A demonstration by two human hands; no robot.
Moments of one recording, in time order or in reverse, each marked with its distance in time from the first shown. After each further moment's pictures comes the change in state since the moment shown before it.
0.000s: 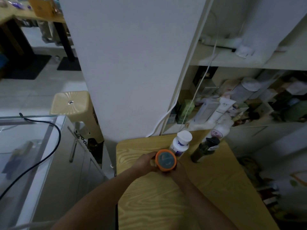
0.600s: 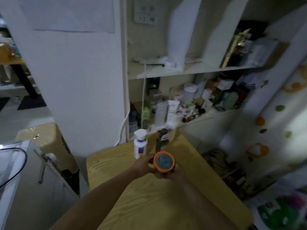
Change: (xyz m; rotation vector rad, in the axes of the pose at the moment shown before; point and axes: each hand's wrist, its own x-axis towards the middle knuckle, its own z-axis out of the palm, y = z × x) left_hand -0.037 0.124 0.072 0.097 -0.136 0.237; right_hand -0.123 0.026 -0.111 0.219 0.192 0.080
